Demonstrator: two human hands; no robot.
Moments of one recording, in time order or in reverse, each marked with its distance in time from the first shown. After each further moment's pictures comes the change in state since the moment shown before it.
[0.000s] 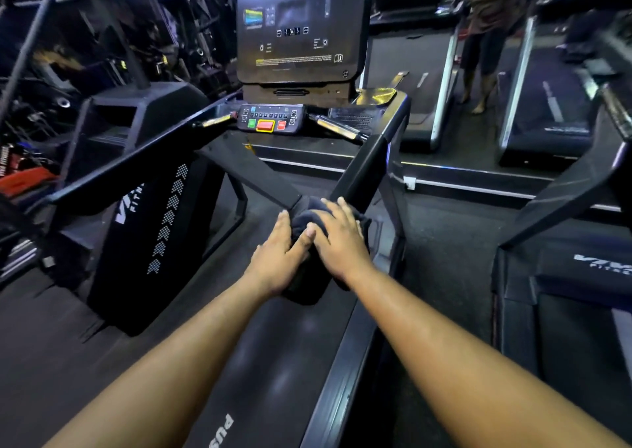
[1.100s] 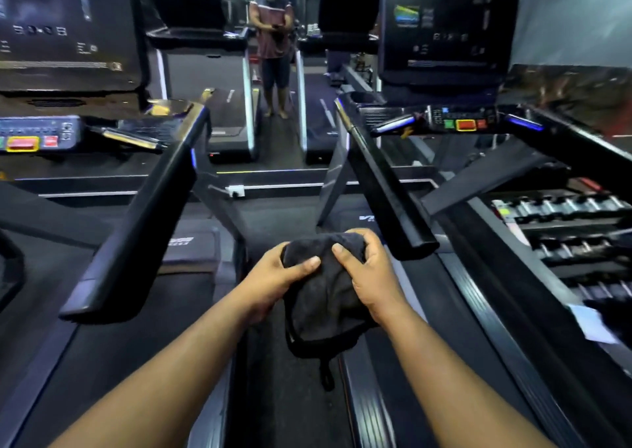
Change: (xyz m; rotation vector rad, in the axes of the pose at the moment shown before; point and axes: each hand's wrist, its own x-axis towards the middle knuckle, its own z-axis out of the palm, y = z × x) left_hand -0.101 0.150 0.170 -0.930 -0.814 0.350; right_hand -0.276 0.067 -0.196 0.382 0.706 0.396
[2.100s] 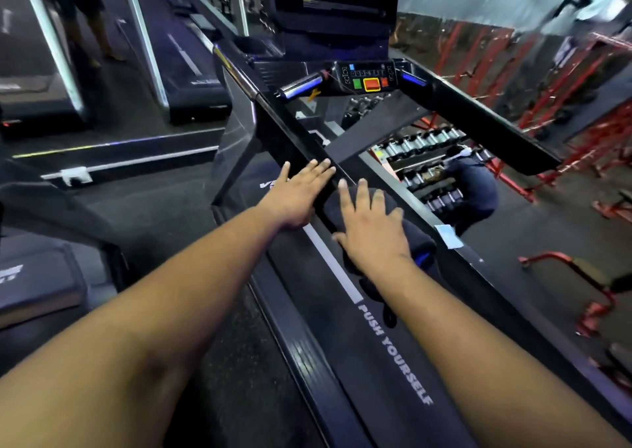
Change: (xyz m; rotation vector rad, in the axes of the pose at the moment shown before) left_hand 0.287 -0.008 0.034 1.422 -0.487 0.527; right_hand 0.121 0.022 -0.035 -1.884 0.027 0.230
